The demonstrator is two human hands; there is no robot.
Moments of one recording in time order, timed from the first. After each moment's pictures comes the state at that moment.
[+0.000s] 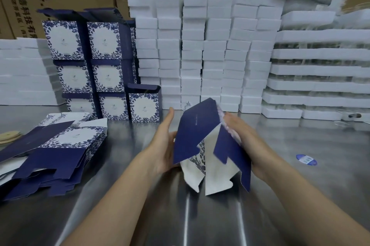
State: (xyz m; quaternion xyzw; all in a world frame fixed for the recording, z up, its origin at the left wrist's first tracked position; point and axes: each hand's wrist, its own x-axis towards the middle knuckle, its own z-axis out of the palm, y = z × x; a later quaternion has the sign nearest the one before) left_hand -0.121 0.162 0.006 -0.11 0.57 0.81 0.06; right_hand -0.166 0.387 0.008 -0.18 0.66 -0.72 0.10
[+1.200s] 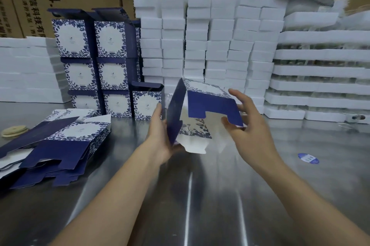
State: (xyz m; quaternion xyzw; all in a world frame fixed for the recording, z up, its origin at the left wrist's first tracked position) left_hand -0.125 0.162 0.013 -0.12 0.44 0.89 -0.06; right_hand -0.140 0.380 0.017 -0.30 0.72 -0.59 -0.22
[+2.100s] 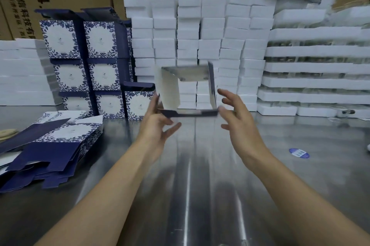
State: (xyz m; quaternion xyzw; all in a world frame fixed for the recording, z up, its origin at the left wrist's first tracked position) left_hand -0.129 0.163 0.010 0.01 0.51 0.83 -0.23; right_hand -0.141 0.378 0.021 -0.27 0.69 -0.65 -0.15
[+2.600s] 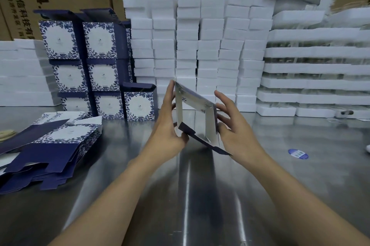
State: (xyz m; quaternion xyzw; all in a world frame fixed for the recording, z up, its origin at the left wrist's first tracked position) left_hand -0.126 0.177 -0.004 0.19 0.79 0.47 -0.34; right_hand -0.155 0.381 0.006 -0.29 0.75 -0.58 -0.13
